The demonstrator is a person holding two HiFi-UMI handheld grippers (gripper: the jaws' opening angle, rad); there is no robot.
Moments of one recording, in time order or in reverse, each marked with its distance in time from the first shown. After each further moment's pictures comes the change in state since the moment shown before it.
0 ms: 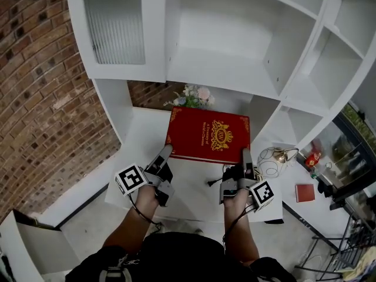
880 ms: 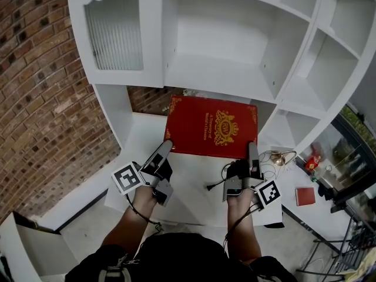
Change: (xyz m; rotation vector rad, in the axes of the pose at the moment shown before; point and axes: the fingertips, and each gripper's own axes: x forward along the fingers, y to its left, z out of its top) left arm 0.013 -0.057 0.005 0.052 -0.008 -0.119; right arm 0.008 0.065 0.021 -0.056 -0.016 0.176
